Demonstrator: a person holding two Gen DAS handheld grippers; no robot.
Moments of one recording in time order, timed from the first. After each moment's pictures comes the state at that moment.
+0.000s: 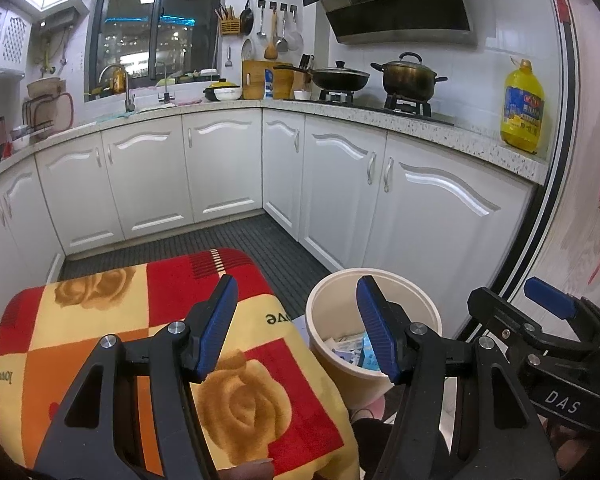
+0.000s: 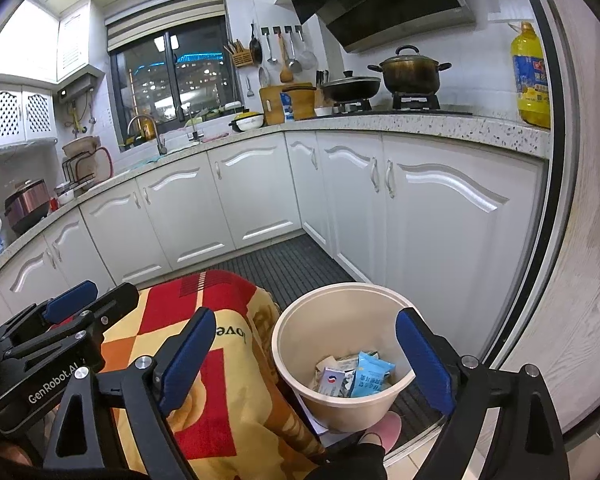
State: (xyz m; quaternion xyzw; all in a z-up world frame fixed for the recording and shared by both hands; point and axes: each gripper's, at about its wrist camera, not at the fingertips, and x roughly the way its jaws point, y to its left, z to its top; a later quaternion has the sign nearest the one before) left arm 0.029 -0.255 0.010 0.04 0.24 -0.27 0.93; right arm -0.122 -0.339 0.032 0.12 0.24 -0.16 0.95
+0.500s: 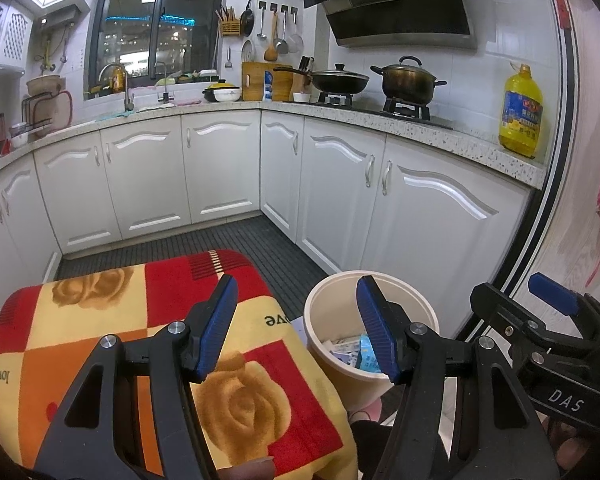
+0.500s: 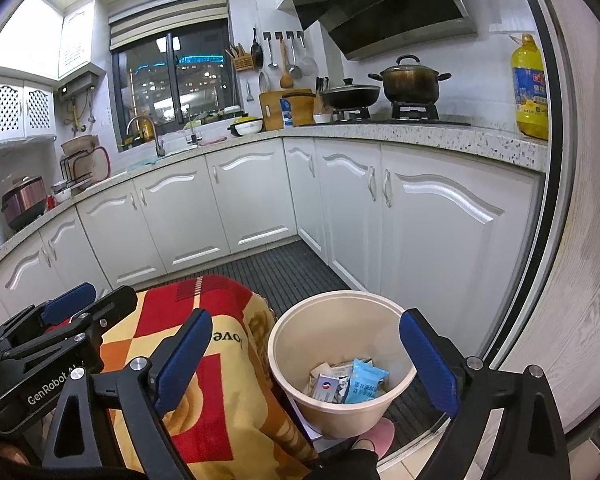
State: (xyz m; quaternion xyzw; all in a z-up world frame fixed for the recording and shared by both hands) left arm 0.030 -0.255 0.011 0.04 0.24 -0.27 0.93; right arm -0.122 -0.333 0.038 0.11 0.23 -0.17 0.95
